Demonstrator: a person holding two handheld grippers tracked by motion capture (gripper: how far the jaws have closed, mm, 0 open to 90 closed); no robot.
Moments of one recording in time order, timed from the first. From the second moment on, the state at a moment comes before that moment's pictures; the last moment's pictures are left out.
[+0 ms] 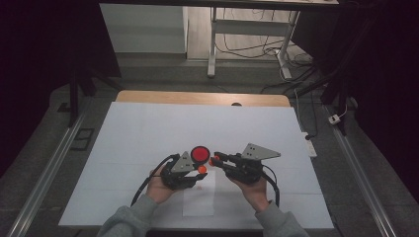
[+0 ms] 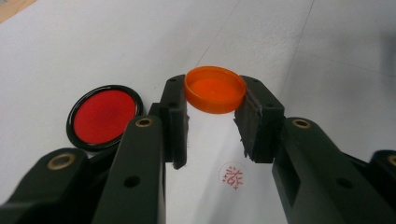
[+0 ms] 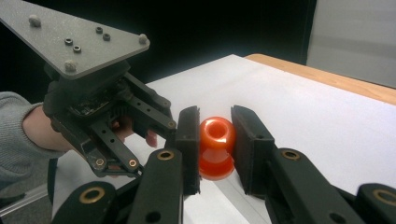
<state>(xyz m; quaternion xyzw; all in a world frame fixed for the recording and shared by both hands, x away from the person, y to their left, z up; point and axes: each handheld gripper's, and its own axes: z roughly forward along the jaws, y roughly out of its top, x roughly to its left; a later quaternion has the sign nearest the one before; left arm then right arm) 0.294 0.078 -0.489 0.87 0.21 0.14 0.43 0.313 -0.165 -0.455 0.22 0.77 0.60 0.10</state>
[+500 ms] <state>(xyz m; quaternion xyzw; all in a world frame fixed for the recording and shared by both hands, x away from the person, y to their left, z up) 0.292 0.074 -0.488 0.86 0.21 0.14 0.43 0.310 -0.152 -0.464 0.21 0.78 0.59 0.07</state>
